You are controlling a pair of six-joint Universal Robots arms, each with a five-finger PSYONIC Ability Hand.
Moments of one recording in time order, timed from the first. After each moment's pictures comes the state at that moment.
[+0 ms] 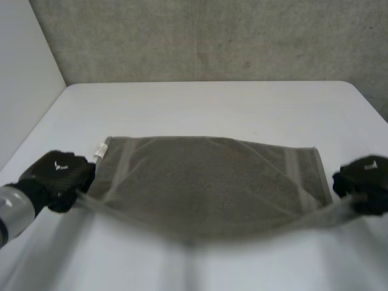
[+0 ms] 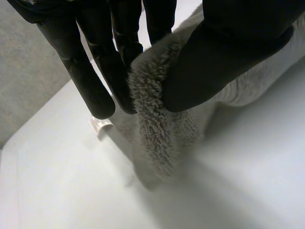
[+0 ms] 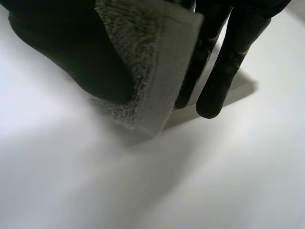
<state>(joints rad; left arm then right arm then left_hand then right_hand) 4.69 -1.52 -1.97 3.01 -1.17 3.80 1.34 -1.34 1.61 0.68 0.98 2.12 1.19 1.22 1.22 1.22 1.03 0.98 1.18 1.19 1.20 0.98</state>
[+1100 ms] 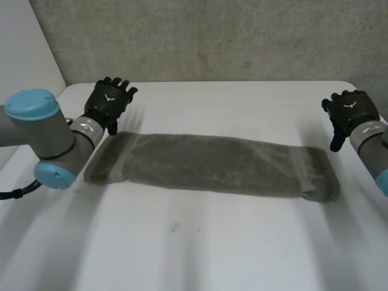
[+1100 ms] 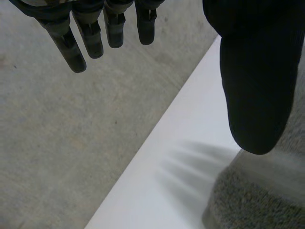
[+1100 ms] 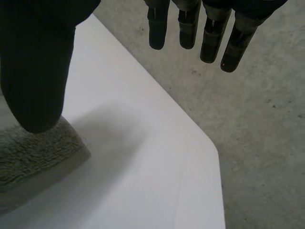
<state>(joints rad) 4.46 -2.32 -1.15 3.45 -1.32 3.74 1.67 -1.02 1.33 -0.13 1.48 2.58 0.19 0.18 0.18 0.18 0.03 0.22 0.24 0.22 0.24 0.07</state>
